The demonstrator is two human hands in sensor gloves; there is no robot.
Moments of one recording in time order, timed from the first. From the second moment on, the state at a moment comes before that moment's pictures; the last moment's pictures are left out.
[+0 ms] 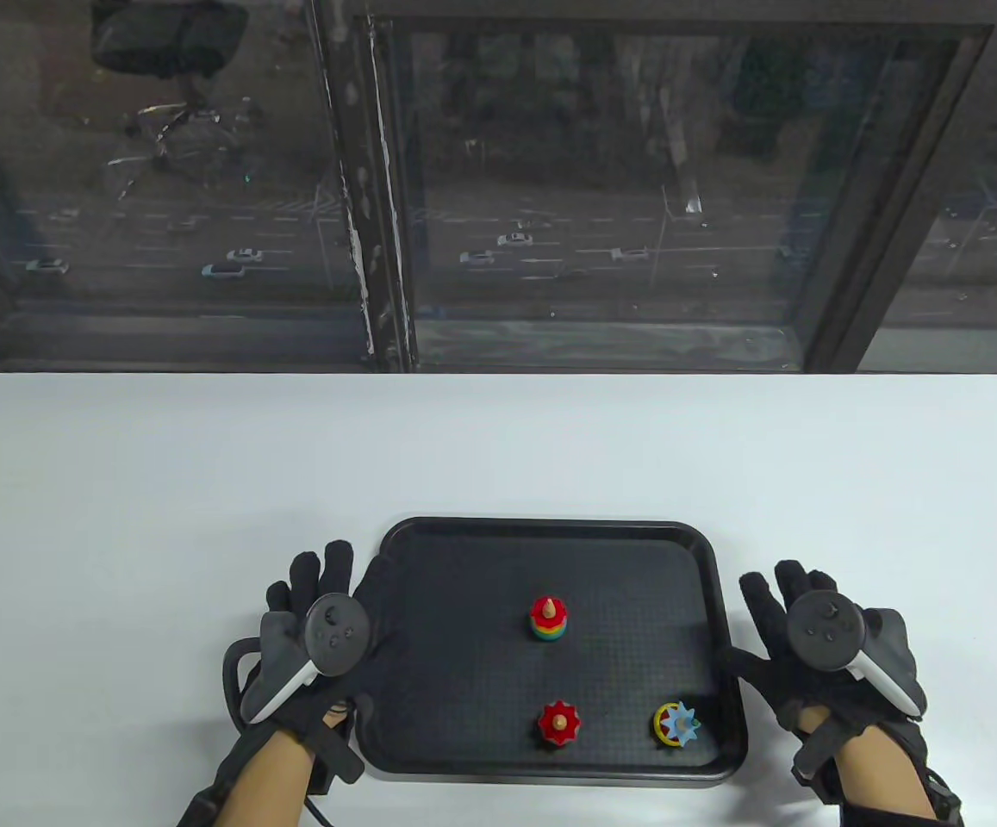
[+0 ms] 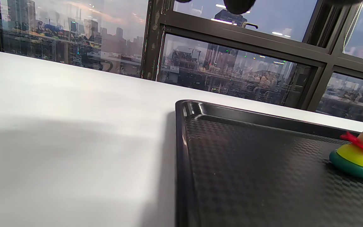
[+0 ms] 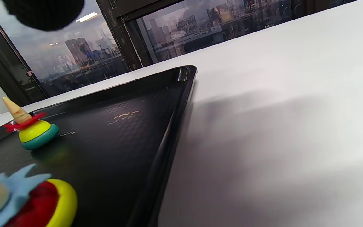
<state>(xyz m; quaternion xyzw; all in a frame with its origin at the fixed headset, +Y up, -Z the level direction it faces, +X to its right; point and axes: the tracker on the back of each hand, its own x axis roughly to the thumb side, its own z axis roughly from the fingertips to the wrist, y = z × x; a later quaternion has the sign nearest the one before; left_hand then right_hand) -0.208 -0.702 -0.322 -0.03 -0.03 0.10 0.99 0.294 -0.719 -0.327 0.02 0.09 0.98 0.16</state>
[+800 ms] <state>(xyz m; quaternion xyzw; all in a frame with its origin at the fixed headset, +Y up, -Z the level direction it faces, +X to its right) -0.201 -0.704 -0.320 -0.04 -0.05 0.09 0.99 0.285 -0.722 -0.327 0.03 0.10 0.98 0.15</state>
